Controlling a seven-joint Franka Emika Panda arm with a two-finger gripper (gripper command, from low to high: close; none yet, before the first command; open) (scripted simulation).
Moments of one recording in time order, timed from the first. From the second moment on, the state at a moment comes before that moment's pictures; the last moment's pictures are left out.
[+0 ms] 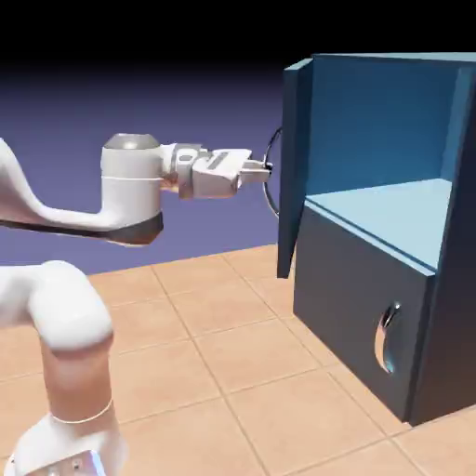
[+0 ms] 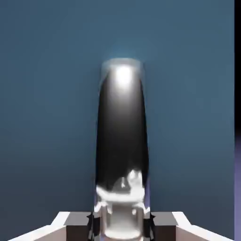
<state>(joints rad) 0.17 -1.21 0.09 -2.91 -1.61 2.34 2.53</state>
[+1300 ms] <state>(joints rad) -0.48 -0.98 1.38 -1.97 -0.58 1.08 2.43</state>
